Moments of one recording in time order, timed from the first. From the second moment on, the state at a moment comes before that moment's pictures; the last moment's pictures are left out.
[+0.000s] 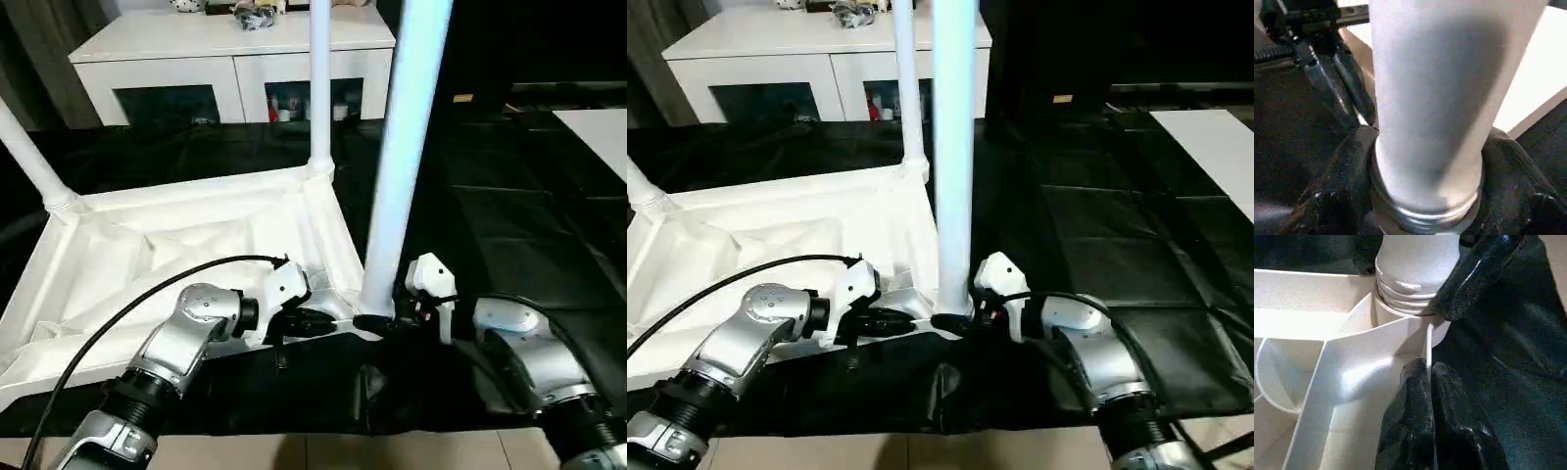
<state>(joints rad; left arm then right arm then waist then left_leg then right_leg) -0.44 0.34 -0.32 0.37 -0.08 0.20 -1.09 -0.33 -0.39 0.19 0.35 0.16 0.05 0.99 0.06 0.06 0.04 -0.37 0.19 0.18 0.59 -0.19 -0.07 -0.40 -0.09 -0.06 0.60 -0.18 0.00</state>
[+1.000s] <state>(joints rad) -0.61 0.13 -0.31 0.62 0.04 0.24 -0.71 -0.39 -0.14 0.08 0.47 0.07 0.14 0.39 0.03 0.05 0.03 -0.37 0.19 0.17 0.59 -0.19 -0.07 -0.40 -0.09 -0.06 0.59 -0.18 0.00</state>
